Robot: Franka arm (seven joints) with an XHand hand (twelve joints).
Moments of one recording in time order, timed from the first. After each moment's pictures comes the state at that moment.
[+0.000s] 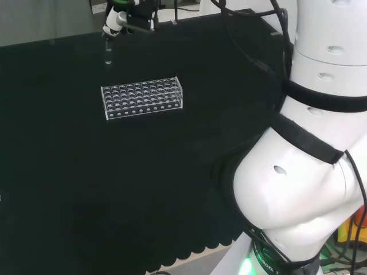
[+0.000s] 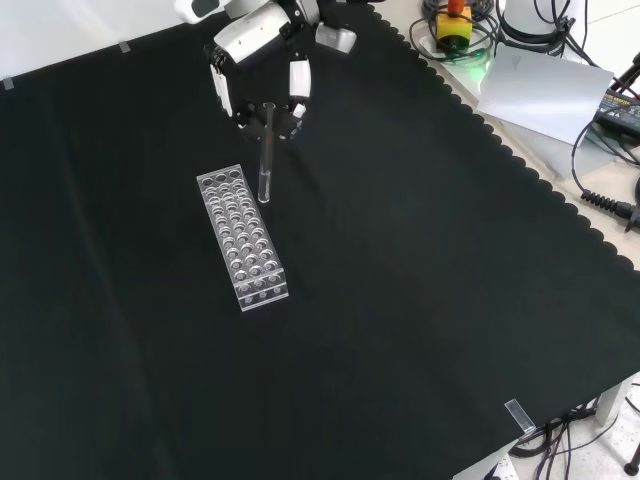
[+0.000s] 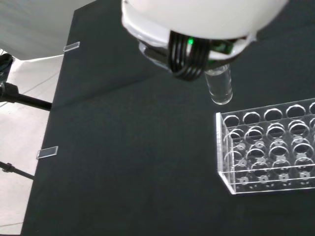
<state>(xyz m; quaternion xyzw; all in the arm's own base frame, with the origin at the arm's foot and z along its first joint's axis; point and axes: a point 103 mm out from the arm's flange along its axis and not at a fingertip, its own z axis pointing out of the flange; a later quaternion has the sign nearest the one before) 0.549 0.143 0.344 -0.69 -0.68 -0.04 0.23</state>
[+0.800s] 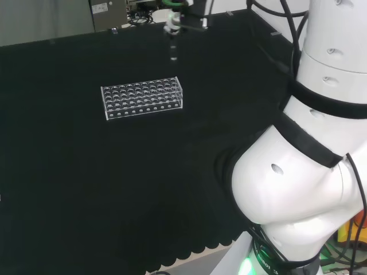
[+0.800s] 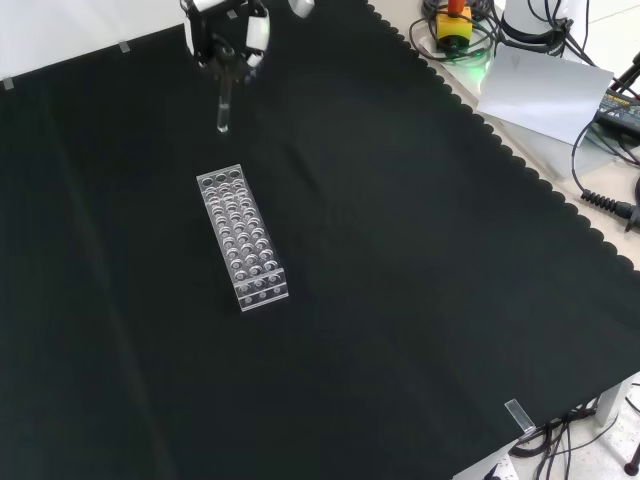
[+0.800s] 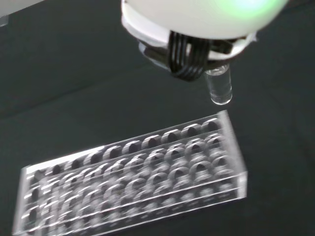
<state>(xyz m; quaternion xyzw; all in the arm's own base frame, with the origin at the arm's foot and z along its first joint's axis) 0.537 -0.014 0.331 -0.80 -0.58 0.00 0.17</state>
